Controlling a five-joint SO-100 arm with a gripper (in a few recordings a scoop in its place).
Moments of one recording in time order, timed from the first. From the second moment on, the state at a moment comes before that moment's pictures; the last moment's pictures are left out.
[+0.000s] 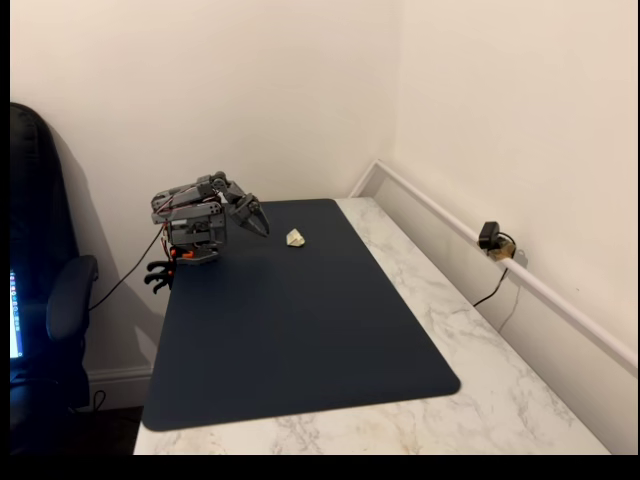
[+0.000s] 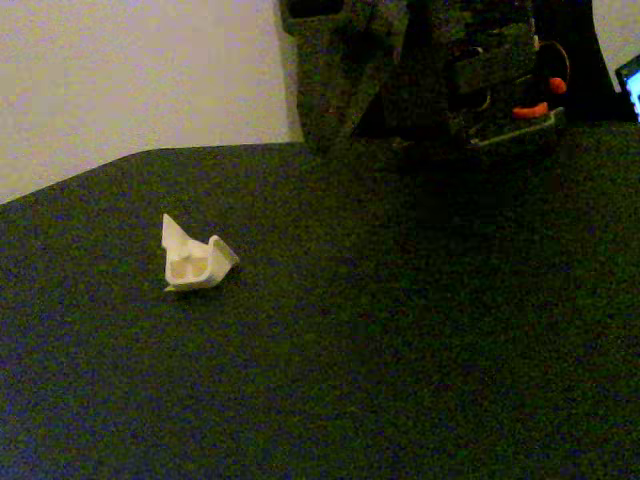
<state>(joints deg) -2.5 187.5 172.7 63.6 -1.8</state>
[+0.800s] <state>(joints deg) -2.5 187.5 172.7 63.6 -1.8</state>
